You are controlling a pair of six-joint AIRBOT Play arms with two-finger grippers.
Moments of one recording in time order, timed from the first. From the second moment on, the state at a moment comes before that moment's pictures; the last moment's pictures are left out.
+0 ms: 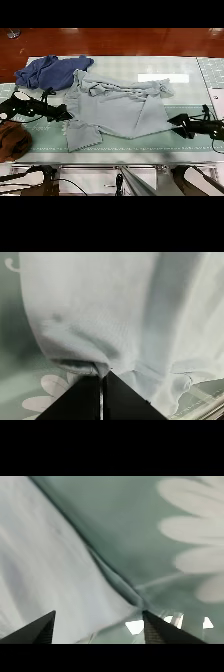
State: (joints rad) left arm 0.17 -1.42 0.76 0.84 -1.13 -1.20; right arm -0.57 -1.13 0.46 -0.78 1.11 1.25
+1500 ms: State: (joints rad) left arm 0.17 -0.57 1.83 1.23 -1.19 -1.38; right arm -0.28 -0.58 1.97 -1.33 1.55 1.55
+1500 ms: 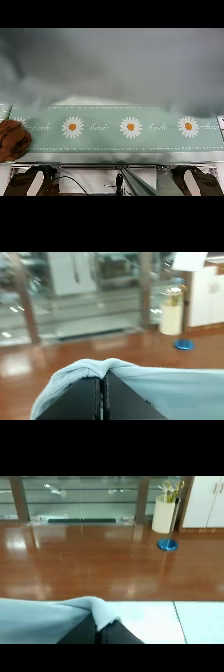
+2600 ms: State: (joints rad) left arm -0.07 -1.24 1.31 1.23 -0.84 -1.41; right arm -0.28 -1.08 1.22 -1.24 1.11 1.53
